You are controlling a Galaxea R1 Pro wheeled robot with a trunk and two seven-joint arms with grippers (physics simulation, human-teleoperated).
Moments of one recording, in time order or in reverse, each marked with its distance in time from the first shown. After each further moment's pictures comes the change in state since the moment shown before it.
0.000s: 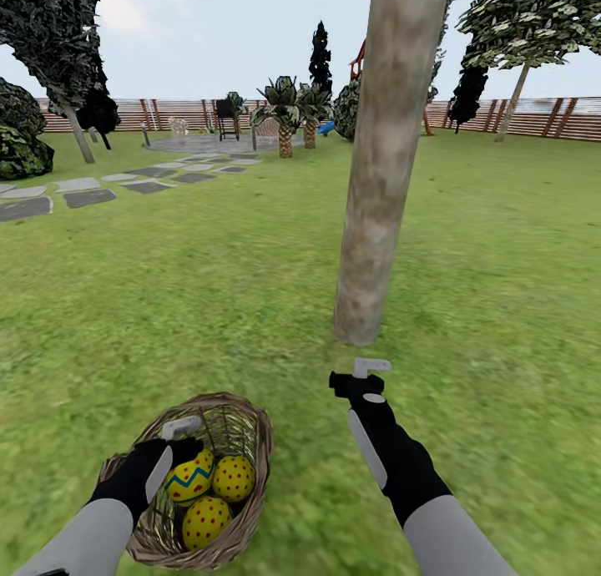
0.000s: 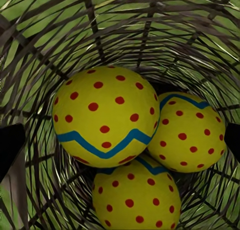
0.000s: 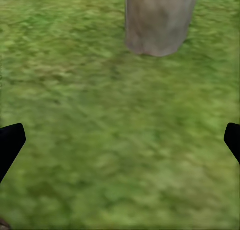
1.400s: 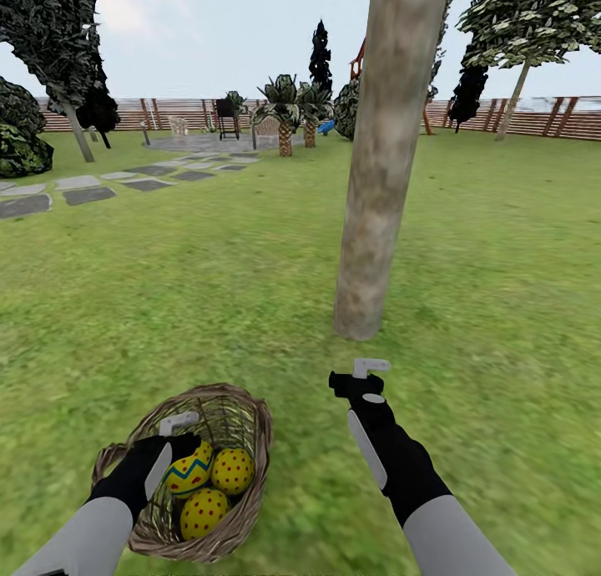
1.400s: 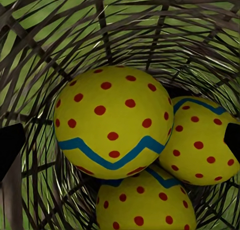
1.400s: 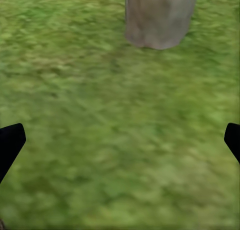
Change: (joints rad) left arm 0.000 0.000 0.001 -0.025 0.000 -0.009 0.021; right arm 0.000 0.000 0.003 0.001 0.001 -0.002 0.000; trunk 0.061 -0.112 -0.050
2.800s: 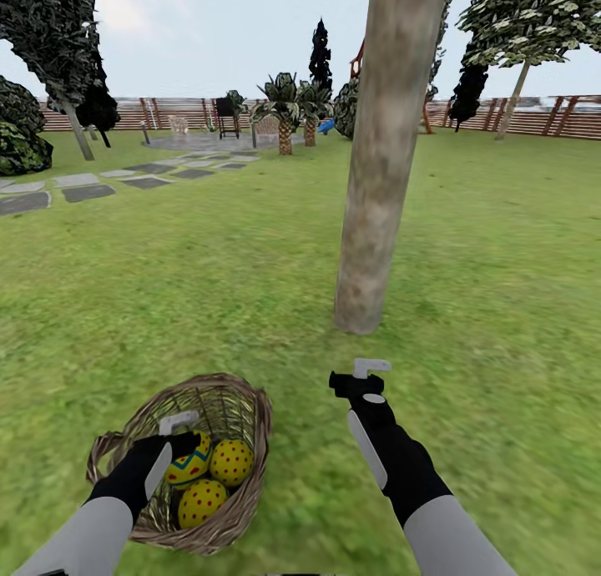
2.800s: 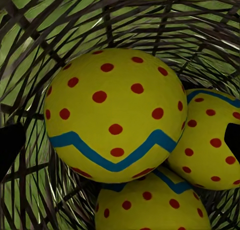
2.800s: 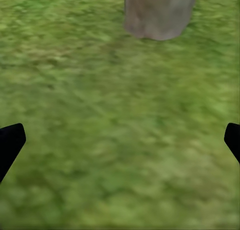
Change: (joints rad) left arm -0.001 0.000 -0.001 -0.001 0.000 -0.009 0.001; right arm 0.000 -0.001 -0.001 0.001 0.000 -0.001 0.000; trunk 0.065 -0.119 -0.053
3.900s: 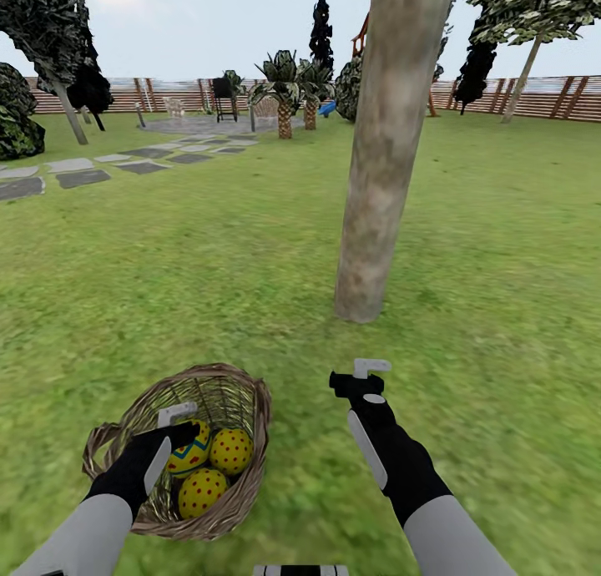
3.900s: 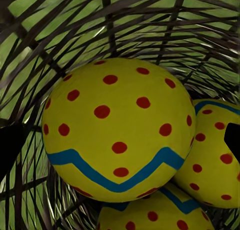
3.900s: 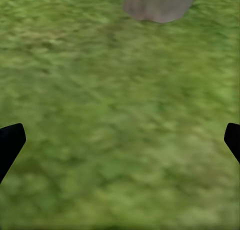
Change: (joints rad) left arm 0.000 -0.001 0.001 -0.046 0.000 -0.033 -0.003; right arm 0.000 0.000 0.000 0.001 0.000 -0.004 0.000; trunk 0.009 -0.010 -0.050
